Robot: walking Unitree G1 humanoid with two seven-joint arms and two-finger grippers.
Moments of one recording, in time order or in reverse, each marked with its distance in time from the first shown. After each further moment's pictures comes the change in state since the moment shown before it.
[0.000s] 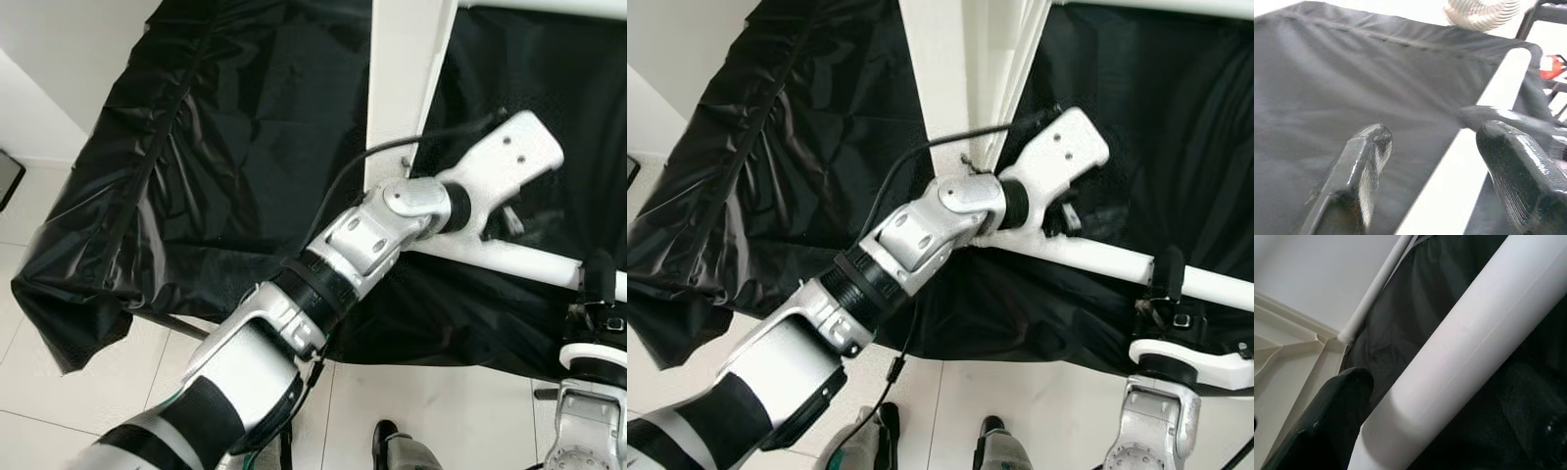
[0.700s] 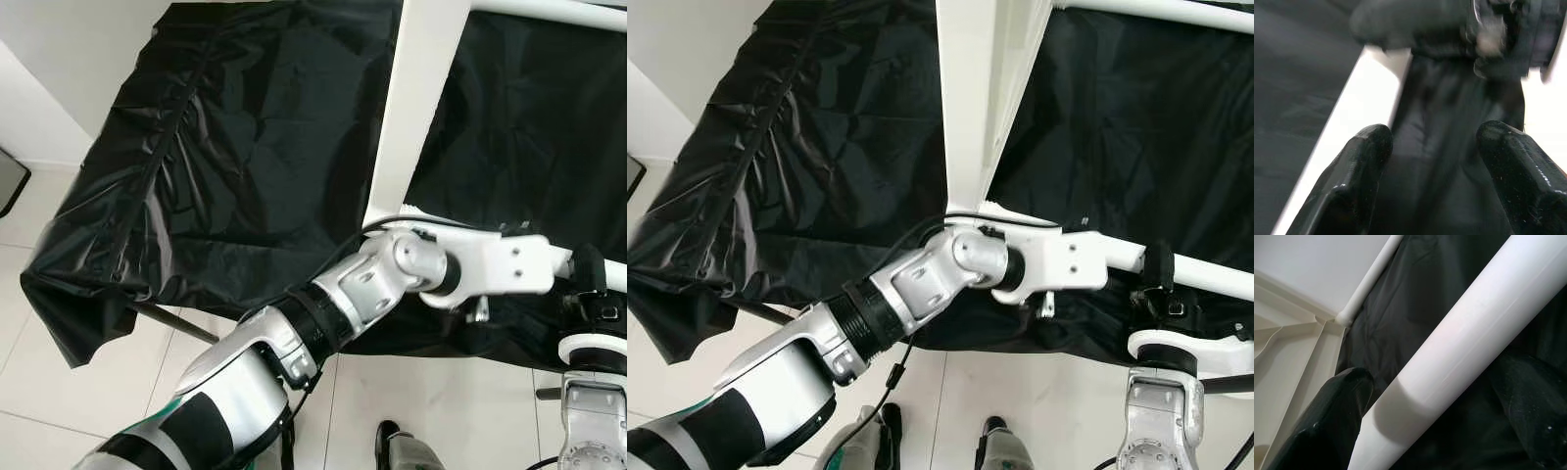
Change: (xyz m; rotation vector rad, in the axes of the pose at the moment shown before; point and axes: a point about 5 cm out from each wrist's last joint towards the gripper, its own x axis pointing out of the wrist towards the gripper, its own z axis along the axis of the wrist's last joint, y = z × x) left arm 0.007 -0.013 -0.033 0.220 0.252 -0.167; right arm 0.008 0.017 0.004 -0.001 0.062 0.035
